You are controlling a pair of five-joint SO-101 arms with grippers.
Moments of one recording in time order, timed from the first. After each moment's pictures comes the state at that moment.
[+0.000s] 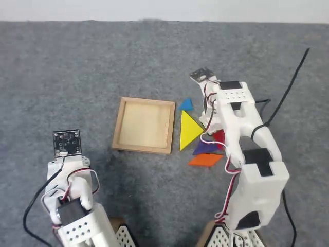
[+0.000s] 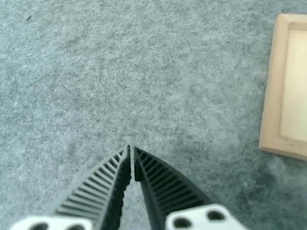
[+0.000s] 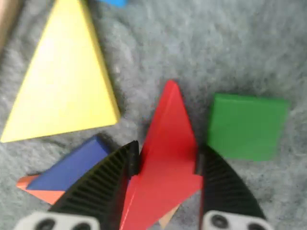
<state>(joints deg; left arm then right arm) -32.5 -103.1 96.9 62.5 -13.6 -10.1 20.9 7.5 70.4 23.1</state>
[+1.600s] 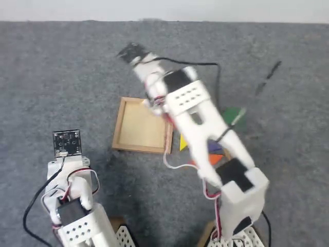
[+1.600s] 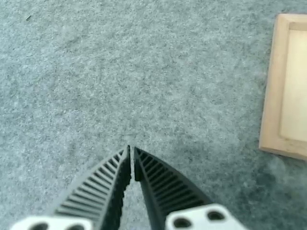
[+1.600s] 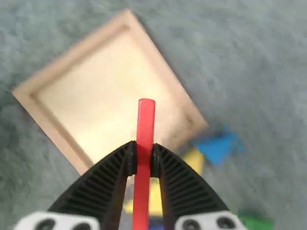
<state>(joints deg) -32.6 -103.1 96.9 62.5 -13.6 -36.8 17.8 -17.0 74.0 17.5</state>
